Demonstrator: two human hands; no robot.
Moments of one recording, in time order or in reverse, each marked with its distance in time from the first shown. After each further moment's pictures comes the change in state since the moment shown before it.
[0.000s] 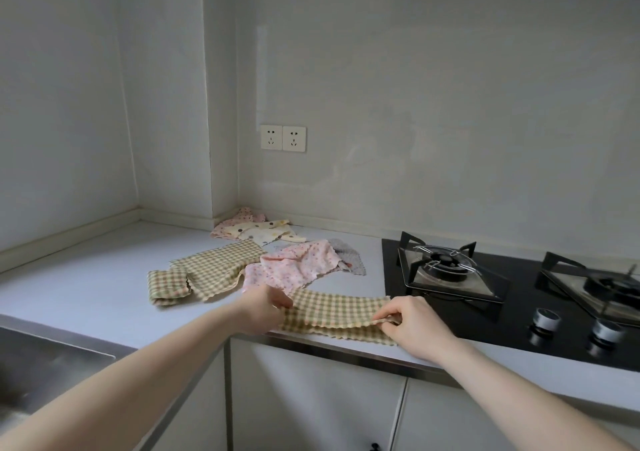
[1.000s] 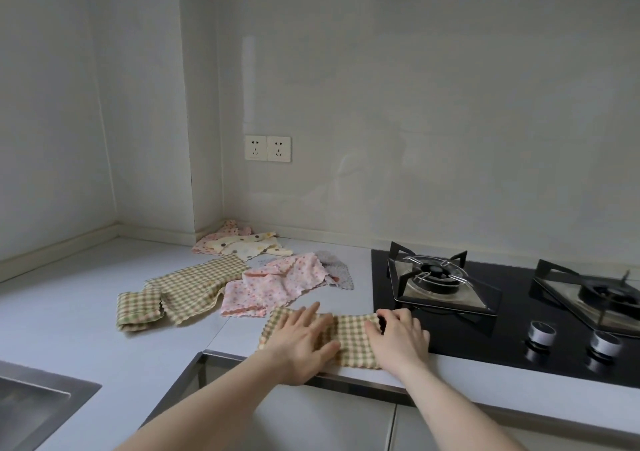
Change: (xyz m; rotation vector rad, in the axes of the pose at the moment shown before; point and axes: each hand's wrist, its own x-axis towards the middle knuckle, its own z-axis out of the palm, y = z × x) left_hand 0.051 0.050 0.090 0.311 0.106 0.231; right_hand 0.028 0.018 0.042 -0.140 0.146 0.413
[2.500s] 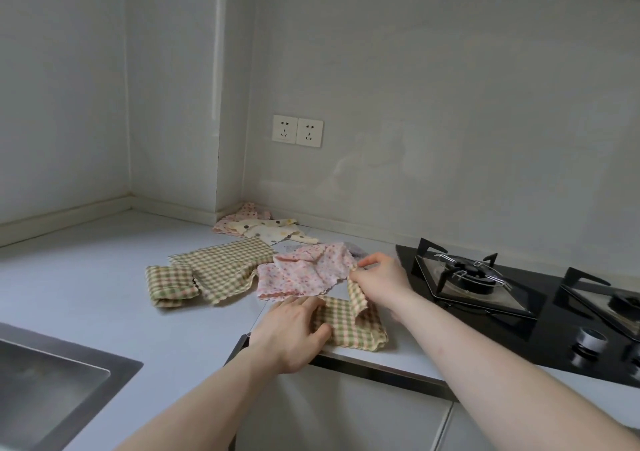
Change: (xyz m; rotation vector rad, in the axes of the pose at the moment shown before) left_hand -0.026 -0.091 -0.002 -0.142 0.290 0.022; right_hand 0.020 -0.144 -0.007 0.575 -0.066 0.029
